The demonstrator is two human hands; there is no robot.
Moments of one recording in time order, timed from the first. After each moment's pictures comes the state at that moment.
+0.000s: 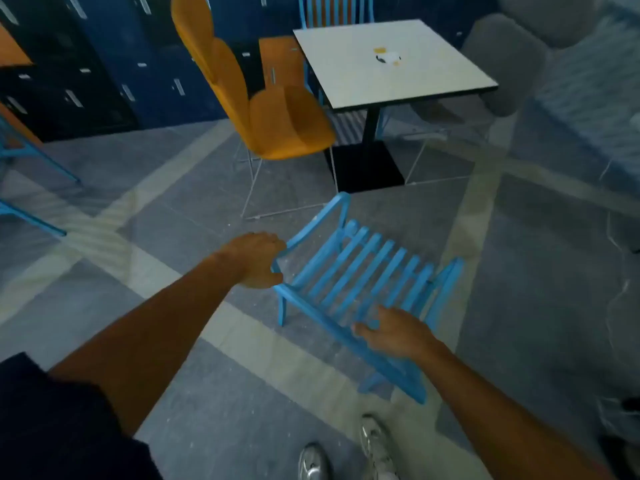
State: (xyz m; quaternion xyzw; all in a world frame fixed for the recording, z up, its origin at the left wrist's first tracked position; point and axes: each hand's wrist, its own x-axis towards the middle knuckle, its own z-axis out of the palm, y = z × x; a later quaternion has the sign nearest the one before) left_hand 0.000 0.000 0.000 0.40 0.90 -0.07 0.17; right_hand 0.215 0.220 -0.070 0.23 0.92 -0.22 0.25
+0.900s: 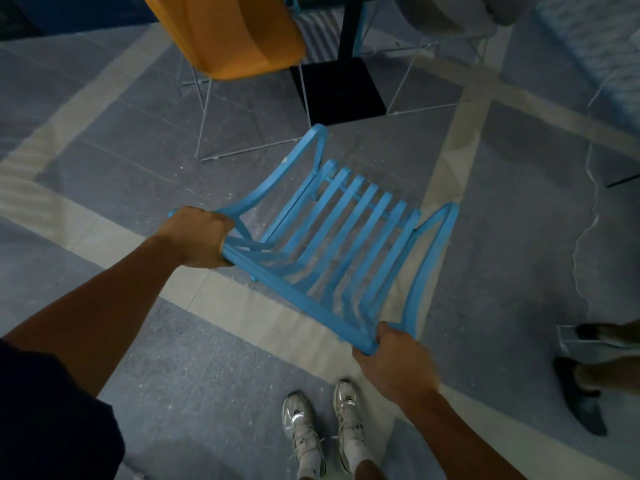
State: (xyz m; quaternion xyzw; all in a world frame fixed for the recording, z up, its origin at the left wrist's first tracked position) left_hand -0.080 -0.018 -0.153 0.45 0.87 -0.15 0.16; right_hand 0.276 0.197 -0.163 0.33 0.92 -0.17 0.15
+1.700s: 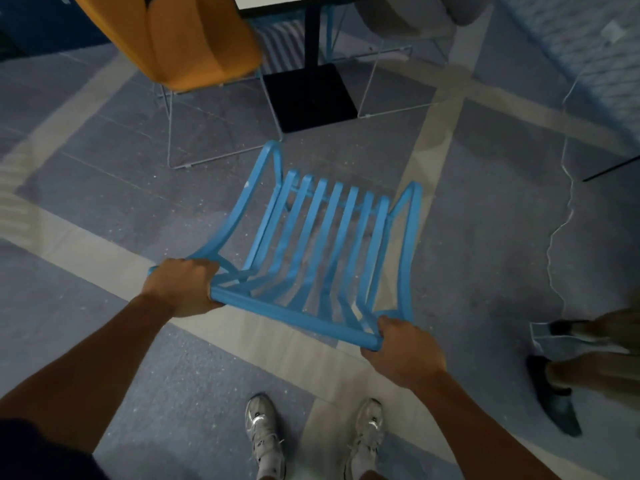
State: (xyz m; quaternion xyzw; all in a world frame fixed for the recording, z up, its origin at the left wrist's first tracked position) left_hand 0.069 0.068 -0.176 0.39 0.90 -0.09 0.17; right_hand 0.374 0.376 -0.169 0.25 0.93 -0.18 0.19
